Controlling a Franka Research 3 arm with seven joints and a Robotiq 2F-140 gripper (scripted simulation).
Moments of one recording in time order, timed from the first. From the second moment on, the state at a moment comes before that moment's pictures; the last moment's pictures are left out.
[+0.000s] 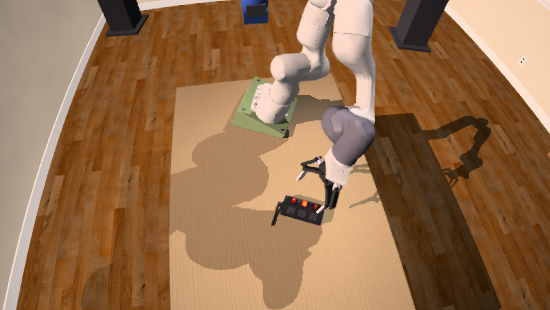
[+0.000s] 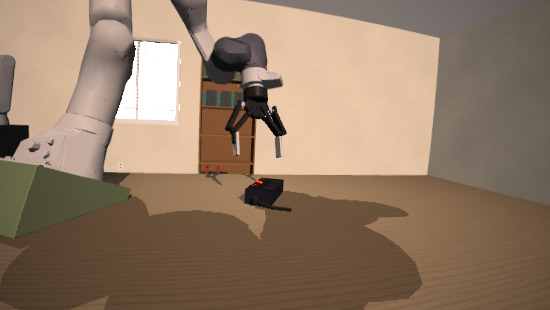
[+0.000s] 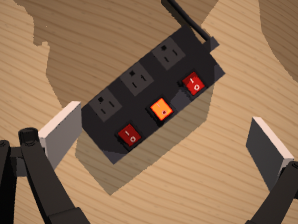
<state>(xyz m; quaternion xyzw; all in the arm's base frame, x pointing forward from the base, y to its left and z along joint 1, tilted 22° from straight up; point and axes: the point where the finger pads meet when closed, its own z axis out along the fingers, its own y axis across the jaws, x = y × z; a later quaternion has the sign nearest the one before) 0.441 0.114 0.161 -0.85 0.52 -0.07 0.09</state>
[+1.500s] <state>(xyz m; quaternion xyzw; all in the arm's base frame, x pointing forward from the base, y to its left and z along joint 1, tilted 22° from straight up) 0.485 0.062 0.202 -0.74 0.64 0.07 0.18</state>
